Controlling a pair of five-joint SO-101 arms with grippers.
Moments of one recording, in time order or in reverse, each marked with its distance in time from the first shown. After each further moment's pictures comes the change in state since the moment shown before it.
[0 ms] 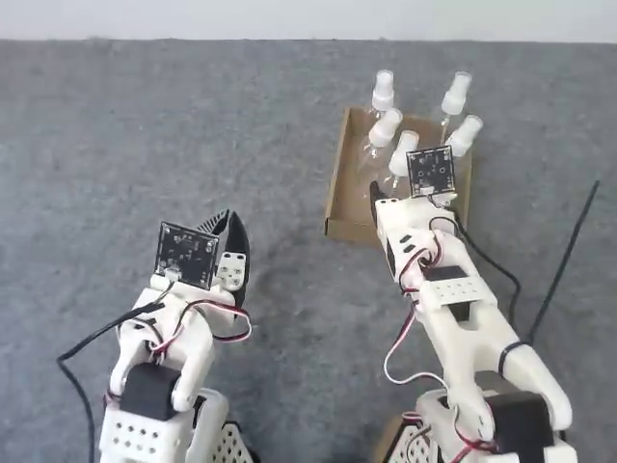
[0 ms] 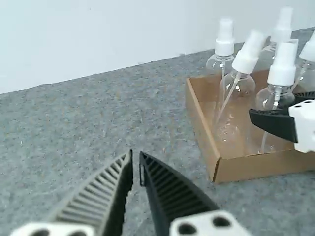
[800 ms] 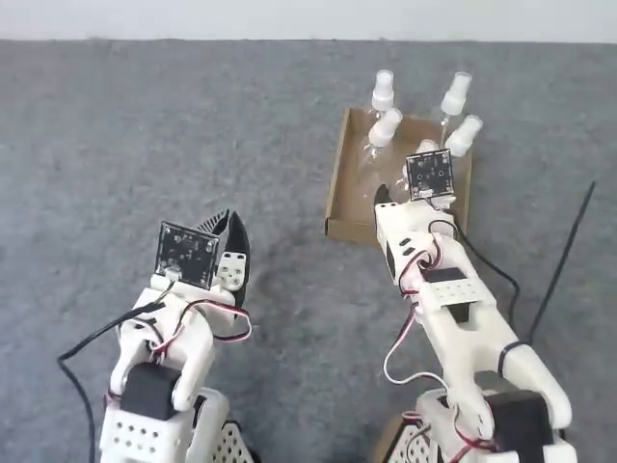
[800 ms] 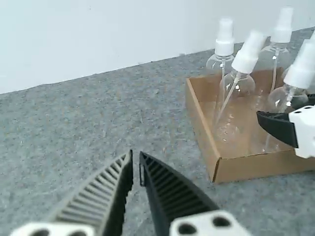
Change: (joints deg) left arm 0.0 0.0 0.0 0.0 0.0; right arm -0.1 0.0 0.6 0.0 0.0
